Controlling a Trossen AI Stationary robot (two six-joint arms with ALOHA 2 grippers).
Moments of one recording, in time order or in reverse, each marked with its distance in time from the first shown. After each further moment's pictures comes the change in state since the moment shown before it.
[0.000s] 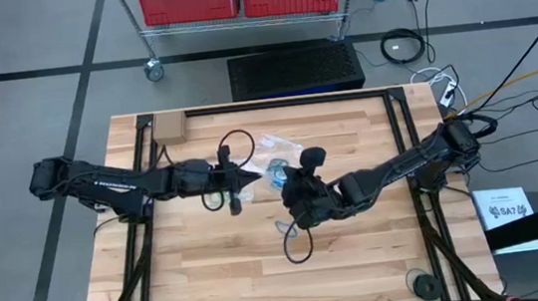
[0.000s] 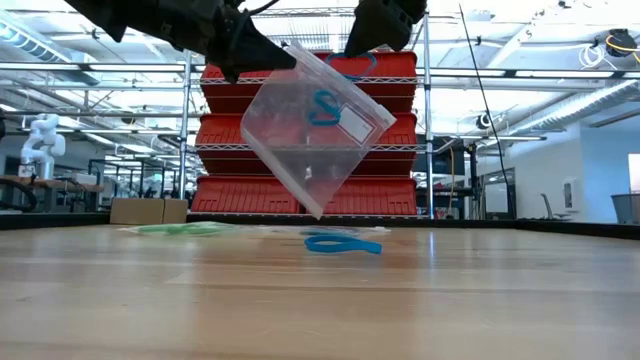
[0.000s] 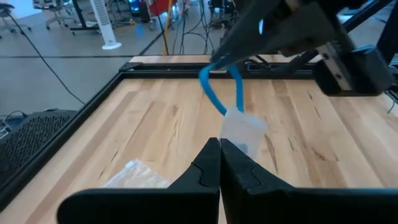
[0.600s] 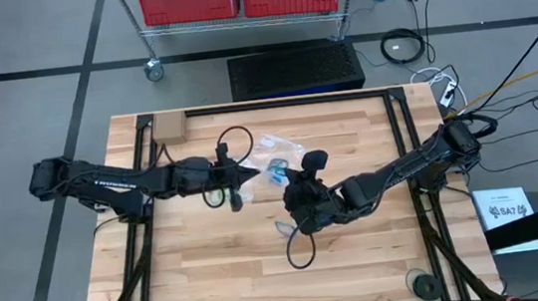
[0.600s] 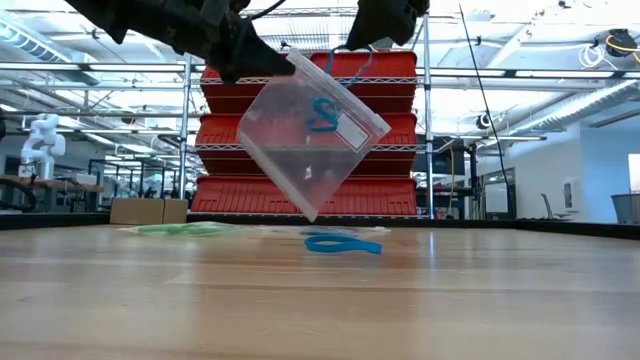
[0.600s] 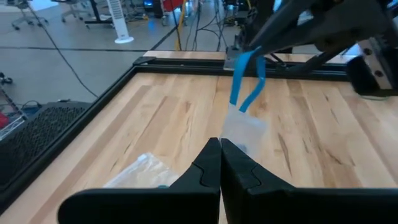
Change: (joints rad) left arm 0.018 0.000 0.000 -0.013 -0.034 -0.027; right arm 0.027 0.000 0.000 -0.002 0.039 0.003
